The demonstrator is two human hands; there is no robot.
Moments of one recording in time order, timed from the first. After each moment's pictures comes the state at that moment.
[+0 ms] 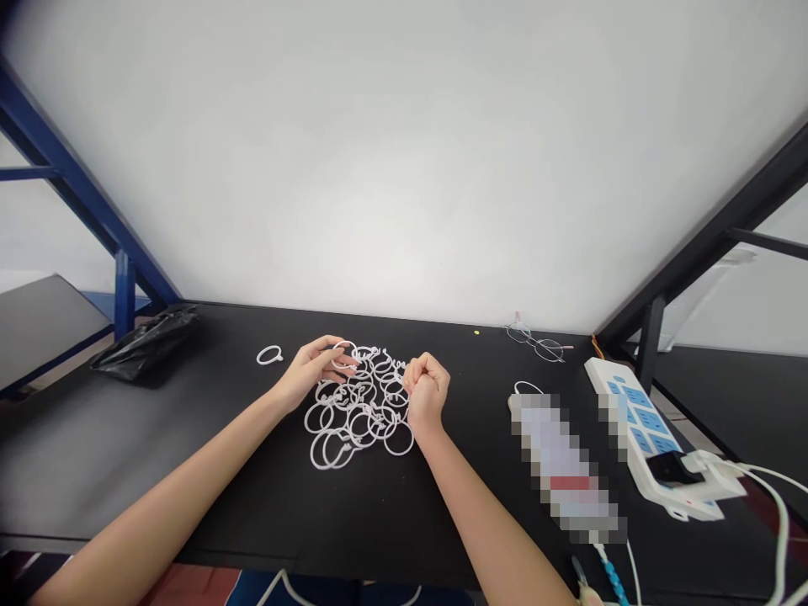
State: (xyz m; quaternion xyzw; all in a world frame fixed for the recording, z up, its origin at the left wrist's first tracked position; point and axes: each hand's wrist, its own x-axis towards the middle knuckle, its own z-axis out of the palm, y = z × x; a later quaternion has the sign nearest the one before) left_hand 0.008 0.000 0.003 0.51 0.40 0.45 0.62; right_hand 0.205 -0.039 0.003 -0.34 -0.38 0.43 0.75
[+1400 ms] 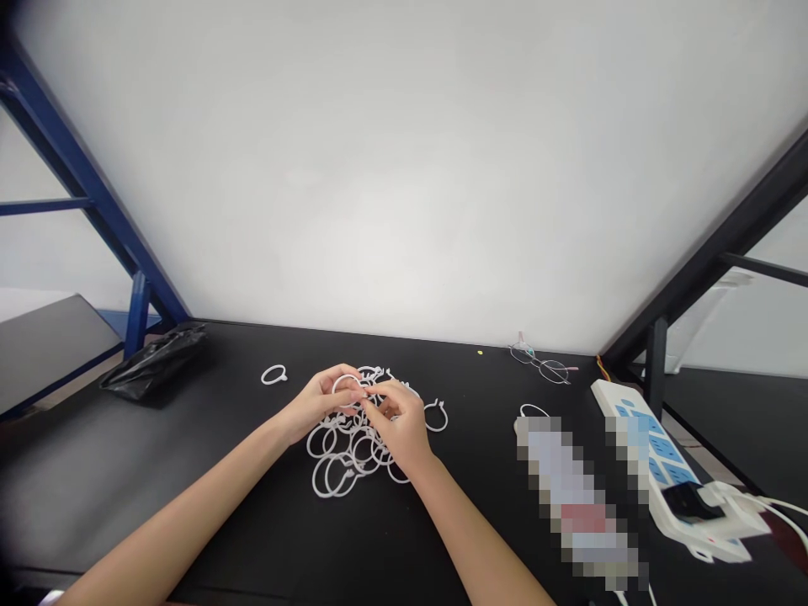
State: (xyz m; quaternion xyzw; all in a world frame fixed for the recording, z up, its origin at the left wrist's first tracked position) left_hand 0.015 -0.014 0.009 0.51 0.33 0.39 0.68; right_hand 0.193 -0.048 -0.005 -0.41 -0.66 0.31 0.55
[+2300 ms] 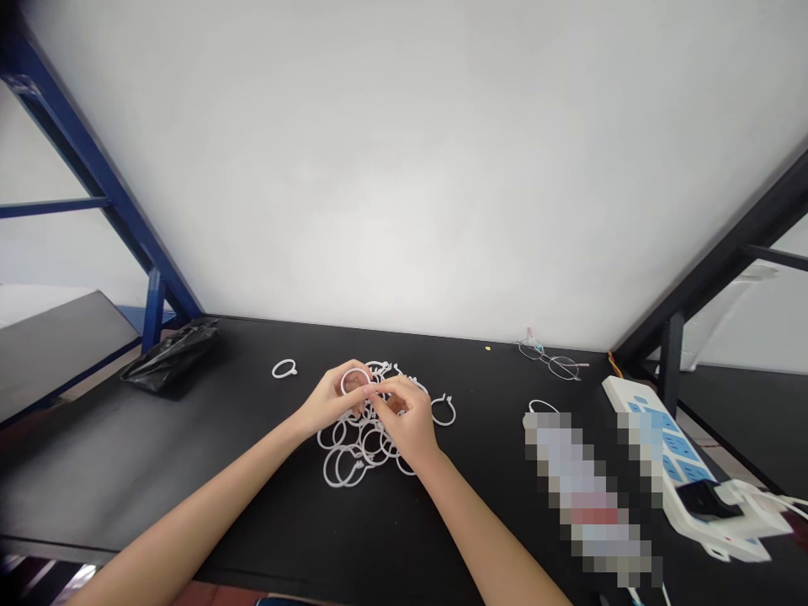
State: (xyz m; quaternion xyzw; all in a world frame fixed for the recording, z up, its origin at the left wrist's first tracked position) left_hand 0.023 -0.021 0.012 0.63 0.34 0.42 0.56; right_hand 0.189 -0.054 0.000 -0.40 -0.65 0.33 0.56
